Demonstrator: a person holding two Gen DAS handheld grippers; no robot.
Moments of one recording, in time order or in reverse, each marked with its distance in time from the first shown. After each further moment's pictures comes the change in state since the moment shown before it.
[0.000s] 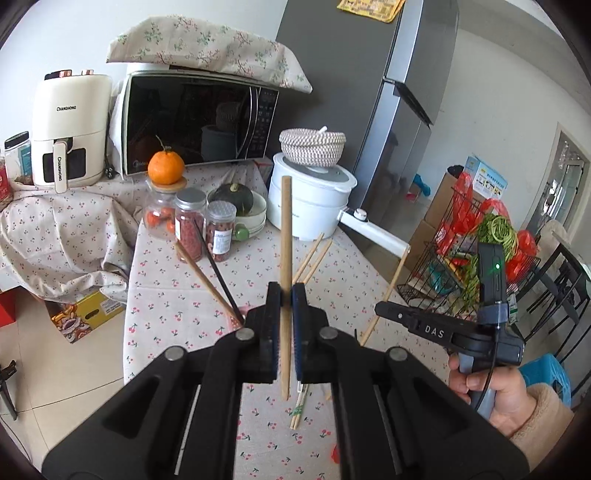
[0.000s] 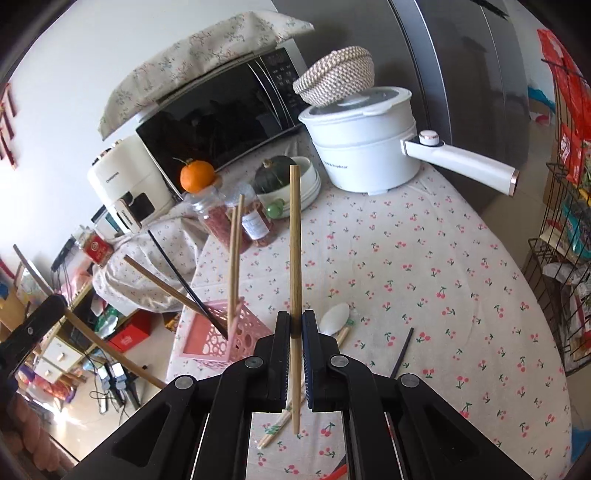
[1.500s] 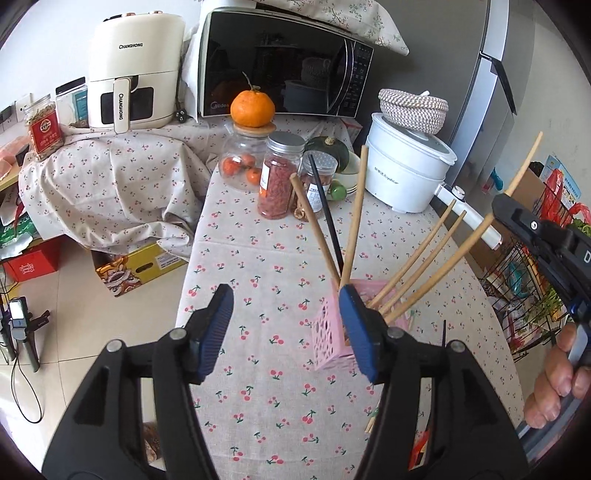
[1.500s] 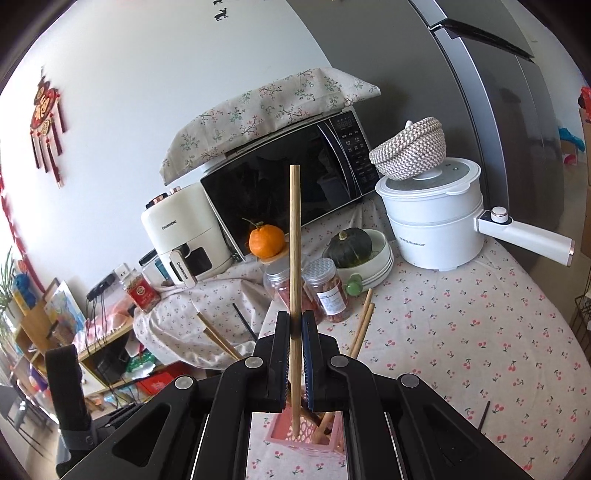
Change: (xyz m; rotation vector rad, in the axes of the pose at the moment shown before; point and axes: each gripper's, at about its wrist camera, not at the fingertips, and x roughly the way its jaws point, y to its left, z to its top) left arm 0.058 0.065 -0.029 -0.104 0.179 0.283; right arm 0.012 0.080 0.024 -0.058 -0.242 0.144
